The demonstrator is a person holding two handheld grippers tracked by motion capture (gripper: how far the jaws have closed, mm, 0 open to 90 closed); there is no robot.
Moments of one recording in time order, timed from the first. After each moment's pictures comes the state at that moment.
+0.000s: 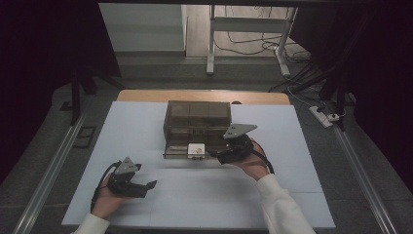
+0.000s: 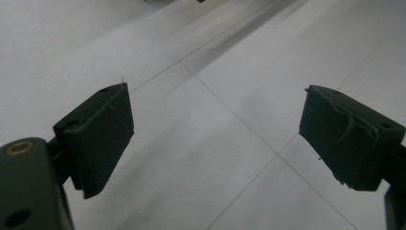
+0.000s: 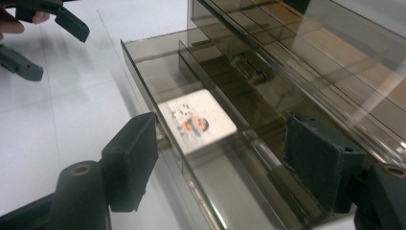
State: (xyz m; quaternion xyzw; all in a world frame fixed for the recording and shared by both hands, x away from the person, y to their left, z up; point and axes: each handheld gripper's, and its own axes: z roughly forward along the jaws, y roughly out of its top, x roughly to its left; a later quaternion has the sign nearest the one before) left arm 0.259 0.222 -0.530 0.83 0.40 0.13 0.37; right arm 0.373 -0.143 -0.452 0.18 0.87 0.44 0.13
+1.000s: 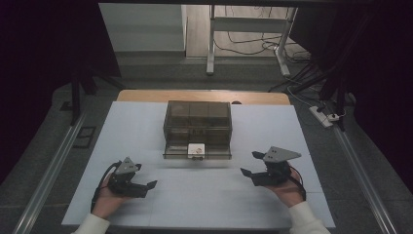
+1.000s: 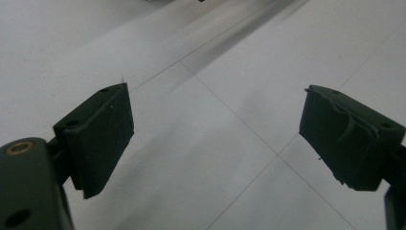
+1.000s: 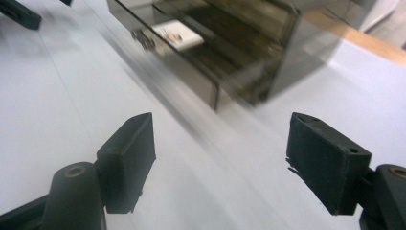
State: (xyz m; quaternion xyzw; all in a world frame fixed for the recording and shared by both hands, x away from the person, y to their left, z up) left arm 0.259 0.221 -0.530 0.83 0.40 0.13 0.37; right arm 0.315 -0.246 -0.470 0.24 0.84 0.45 0.17
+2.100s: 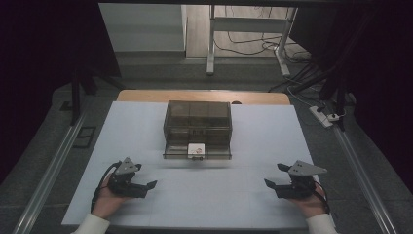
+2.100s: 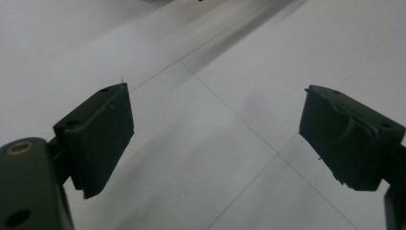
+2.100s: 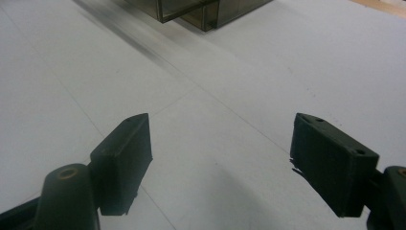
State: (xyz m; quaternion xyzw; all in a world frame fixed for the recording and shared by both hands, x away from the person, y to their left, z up) left arm 0.259 0.221 -0.531 0.83 0.40 0.14 0.37; right arm 0.293 -0.318 -0.497 0.30 0.84 0.42 0.19
